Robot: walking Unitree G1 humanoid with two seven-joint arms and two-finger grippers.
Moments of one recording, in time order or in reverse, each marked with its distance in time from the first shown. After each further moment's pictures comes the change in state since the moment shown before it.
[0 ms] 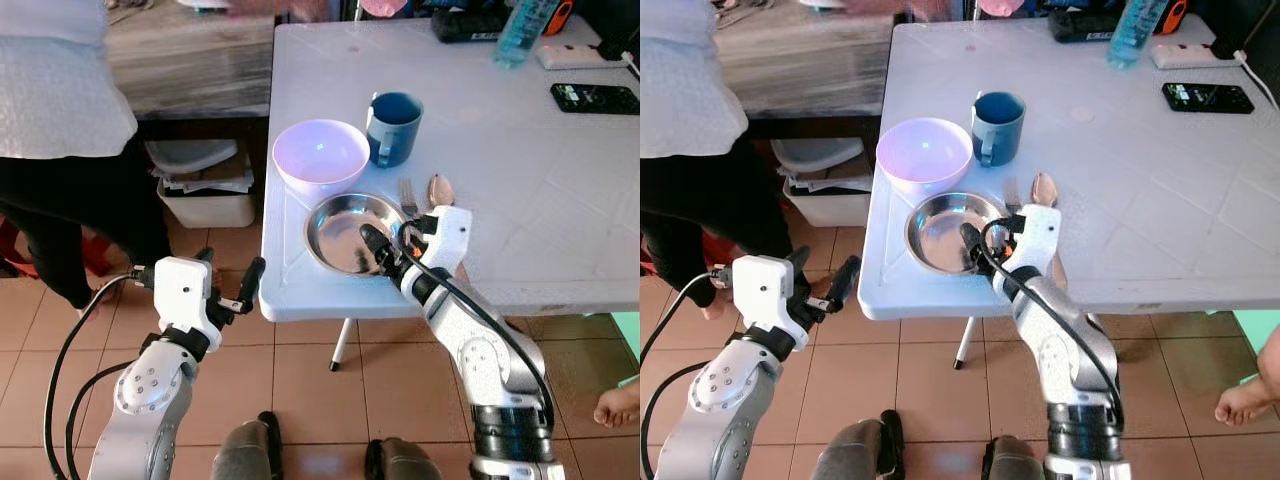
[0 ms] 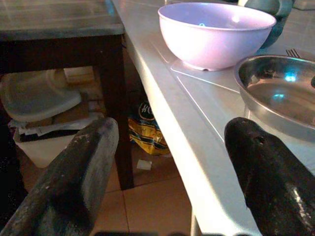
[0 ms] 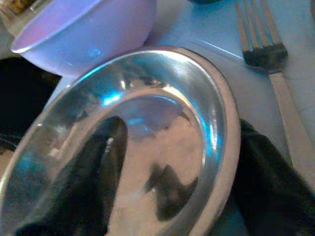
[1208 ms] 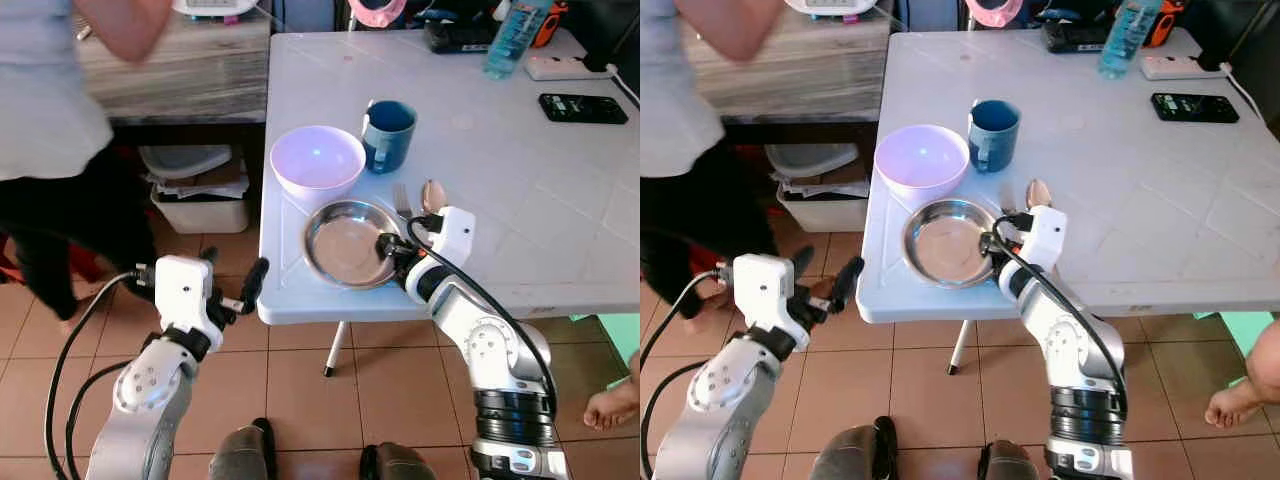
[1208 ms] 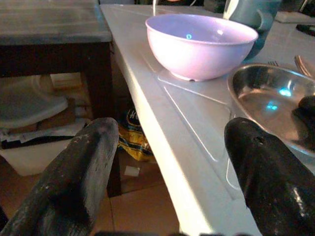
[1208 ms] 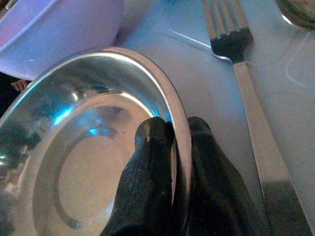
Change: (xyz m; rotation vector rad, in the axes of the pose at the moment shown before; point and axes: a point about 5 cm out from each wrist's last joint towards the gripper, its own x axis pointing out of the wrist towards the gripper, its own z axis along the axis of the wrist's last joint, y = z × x) left arm 0.001 -0.001 0.003 -0.023 -0.008 -0.025; right arm 0.004 -0.014 -0.007 0.097 0.098 -0.058
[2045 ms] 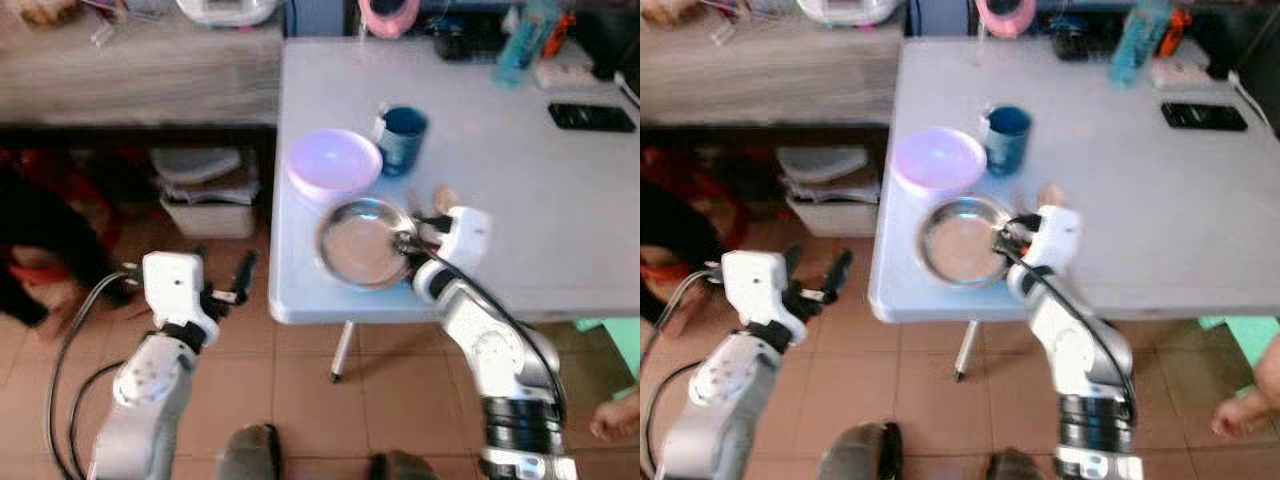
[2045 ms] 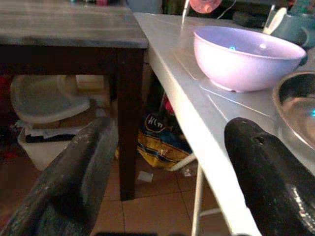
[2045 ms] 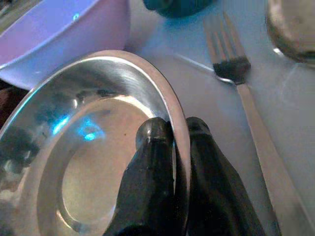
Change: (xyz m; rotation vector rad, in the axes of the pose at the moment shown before) left arm 0.006 0.009 -0.002 -0.032 -0.004 0.093; right arm -0.006 -0.014 0.009 -0.062 -0.087 -0.078
